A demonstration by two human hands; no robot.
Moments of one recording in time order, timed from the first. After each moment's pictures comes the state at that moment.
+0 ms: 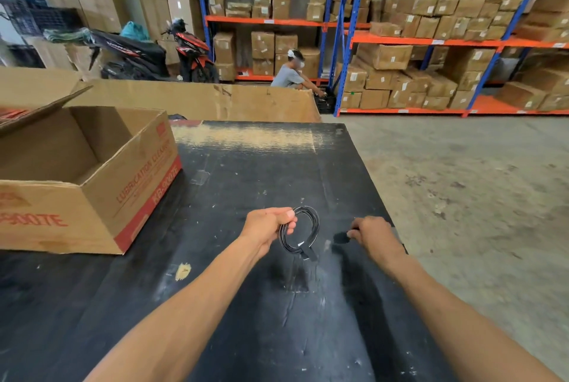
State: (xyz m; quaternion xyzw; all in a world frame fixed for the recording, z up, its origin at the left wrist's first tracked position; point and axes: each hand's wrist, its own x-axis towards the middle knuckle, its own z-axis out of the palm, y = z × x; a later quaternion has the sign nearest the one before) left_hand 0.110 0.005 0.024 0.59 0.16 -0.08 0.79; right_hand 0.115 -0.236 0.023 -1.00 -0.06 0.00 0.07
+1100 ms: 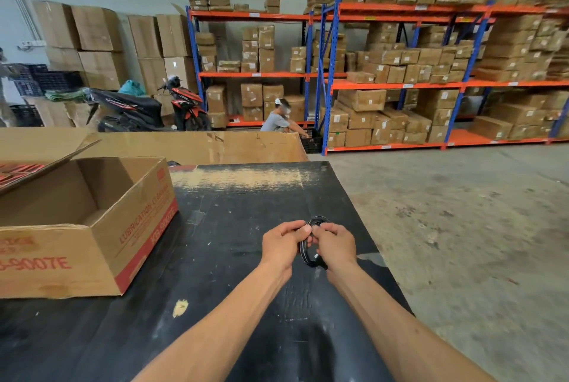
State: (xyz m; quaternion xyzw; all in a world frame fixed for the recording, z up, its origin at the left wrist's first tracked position) left_hand 0.084 -0.051 0.062 0.56 0.11 0.00 0.82; right_hand 0.072 -0.156 0.077 -0.66 0.22 -0.08 0.72
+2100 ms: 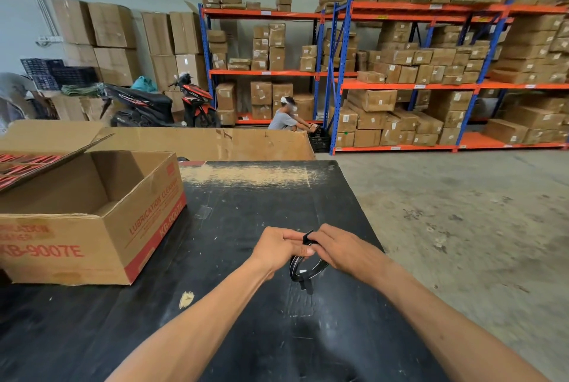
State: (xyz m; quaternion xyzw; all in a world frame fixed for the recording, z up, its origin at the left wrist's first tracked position) left_hand 0.074 -0.016 0.068 0.72 -0.01 -0.09 0.69; right_hand 0.057 -0.203 0.099 -0.92 -0.37 -0.12 0.05
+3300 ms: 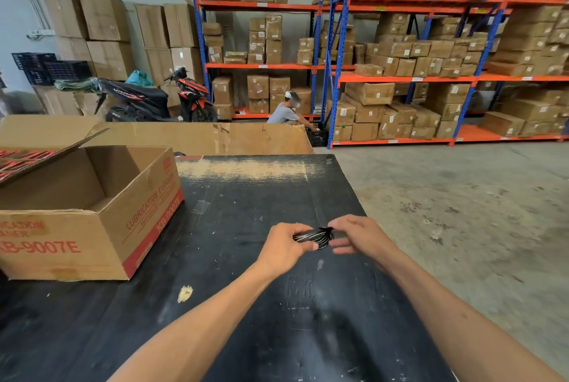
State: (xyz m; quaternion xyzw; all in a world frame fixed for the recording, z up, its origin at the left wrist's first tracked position) left_hand 0.068 -0.029 0.057 0.83 -0.12 0.02 0.55; right_hand 0.080 -0.227 0.080 -0.77 0.03 0.07 0.63
